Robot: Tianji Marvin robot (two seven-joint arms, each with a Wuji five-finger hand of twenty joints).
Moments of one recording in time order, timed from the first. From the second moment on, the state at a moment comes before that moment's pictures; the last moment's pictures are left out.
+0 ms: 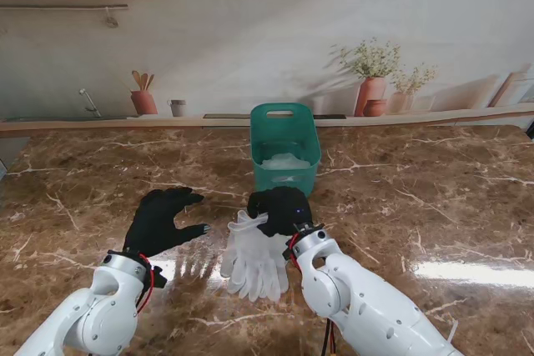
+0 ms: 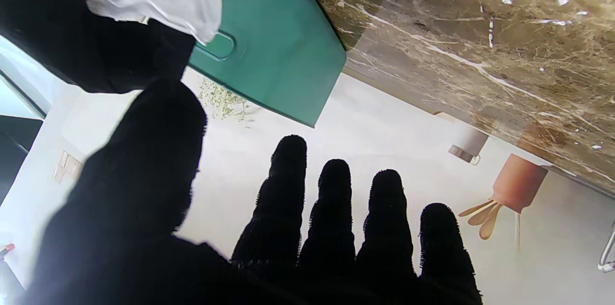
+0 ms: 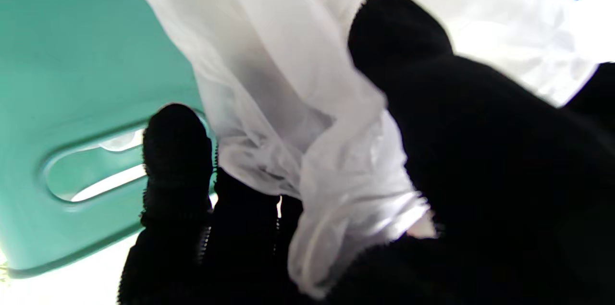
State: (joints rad) left arm 1.82 -1.13 -1.31 -1.77 0.73 -0.04 0.23; right arm -1.32 -1.21 0.77 -1.30 -0.82 -0.04 -0.56; left_hand 0.64 -0.43 0.40 -0.12 0.60 0.05 0.24 0.18 0.47 0.05 0.26 0.23 0.33 0.09 0.18 0.39 -0.03 0.06 0.41 0.41; right_hand 0.69 -1.04 1.08 -0.31 0.99 -0.33 0.96 0.58 1.30 -0.13 0.54 0.74 1.18 -0.04 0.73 0.70 0.74 0.07 1.35 0.73
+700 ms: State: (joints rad) left arm 1.81 -1.12 -1.30 -1.77 0.74 -0.04 0.22; right arm -1.48 -1.11 0.84 -1.41 -0.83 -0.24 -0.19; left_hand 0.64 -0.43 0.40 -0.12 0.60 0.04 0.24 0.18 0.47 0.04 0.25 0.23 0.33 0.09 0.18 0.39 -0.03 0.06 0.37 0.42; right_hand 0.29 -0.79 1.00 -0.20 0.90 -0.20 0.53 0.64 1.08 -0.11 0.41 0.60 0.90 -0.04 0.54 0.63 0.47 0.08 1.13 0.72
